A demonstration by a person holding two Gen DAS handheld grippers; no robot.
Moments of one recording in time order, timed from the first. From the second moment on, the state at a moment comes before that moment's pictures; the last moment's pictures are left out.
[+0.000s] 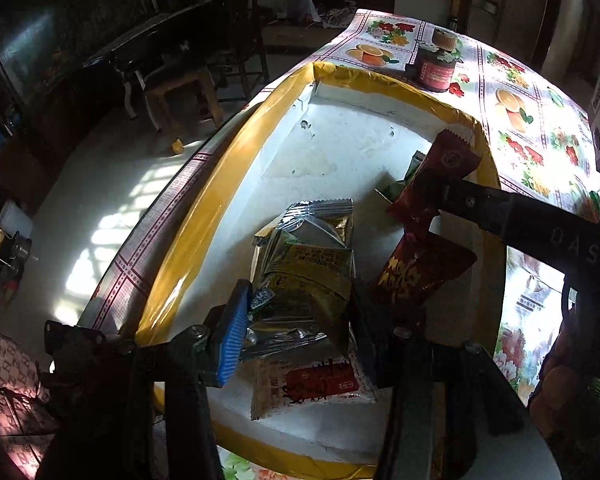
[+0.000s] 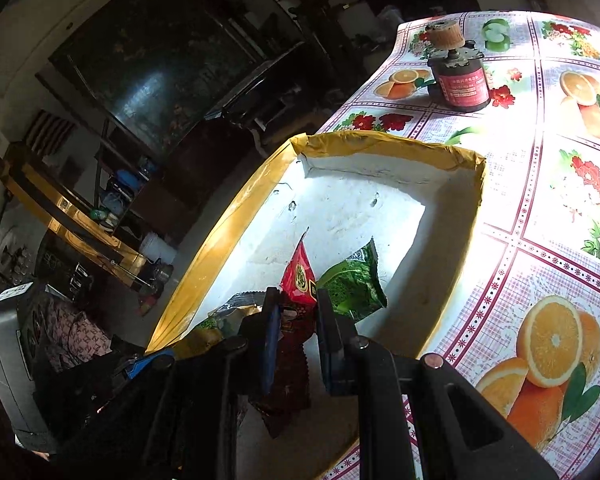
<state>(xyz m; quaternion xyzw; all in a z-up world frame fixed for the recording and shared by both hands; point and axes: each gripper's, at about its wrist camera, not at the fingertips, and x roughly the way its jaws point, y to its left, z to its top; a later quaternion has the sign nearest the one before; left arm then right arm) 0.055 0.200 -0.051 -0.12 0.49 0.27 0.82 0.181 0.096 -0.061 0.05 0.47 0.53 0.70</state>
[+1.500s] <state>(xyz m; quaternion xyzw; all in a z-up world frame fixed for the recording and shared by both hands) 0.062 0.079 -0.001 -0.06 0.46 0.19 0.86 0.167 -0.173 -0.053 0.15 0.44 0.35 0.81</state>
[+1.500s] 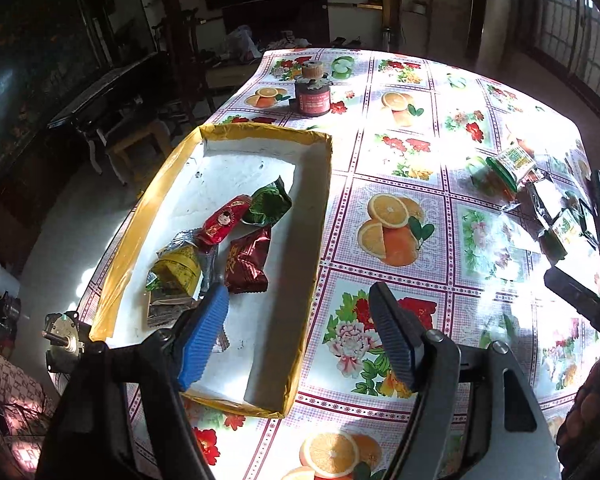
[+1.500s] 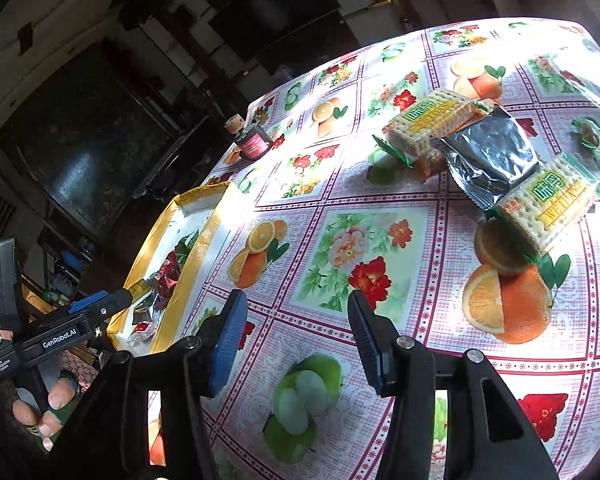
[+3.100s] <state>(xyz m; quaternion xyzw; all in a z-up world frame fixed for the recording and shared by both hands) 0.104 0.017 -0.026 -0.04 0.51 0.11 0.85 0.311 -0.280 -0.050 0.18 0.38 0.18 0.89</state>
